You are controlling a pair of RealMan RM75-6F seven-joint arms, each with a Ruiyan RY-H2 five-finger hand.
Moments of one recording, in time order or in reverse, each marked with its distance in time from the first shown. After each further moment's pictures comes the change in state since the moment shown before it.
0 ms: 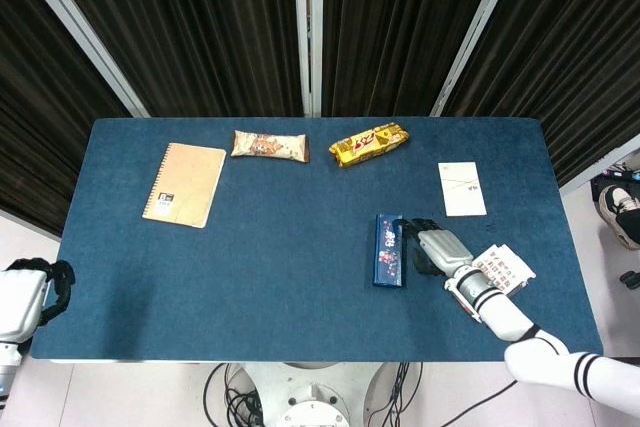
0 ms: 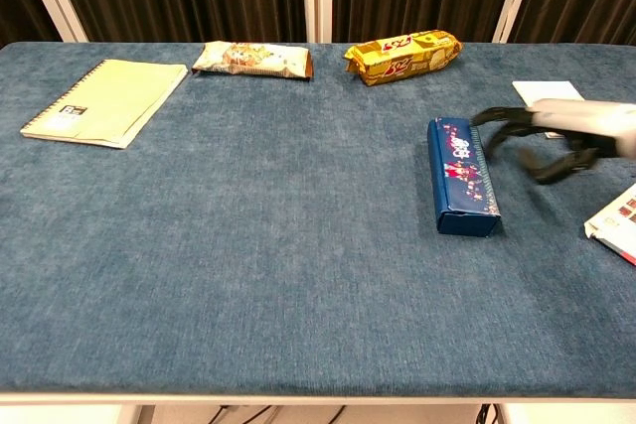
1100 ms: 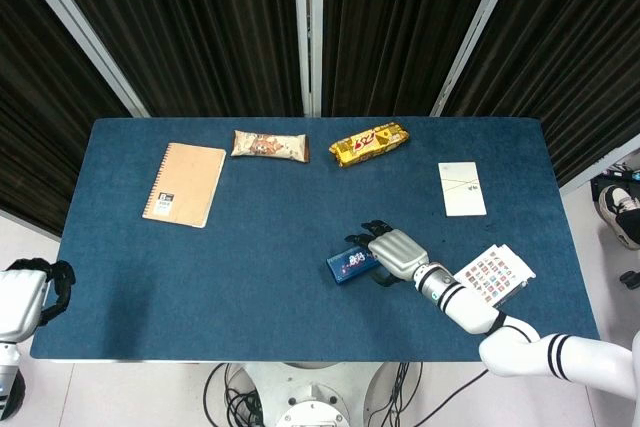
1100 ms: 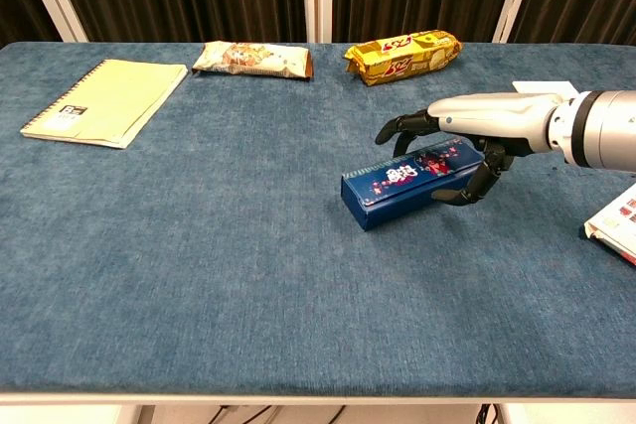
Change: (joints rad) left arm -0.001 0.001 0.000 0.000 0.000 -0.002 -0.006; right arm 0.164 -0.009 -0.049 -0.076 -0.051 -0.011 -0.184
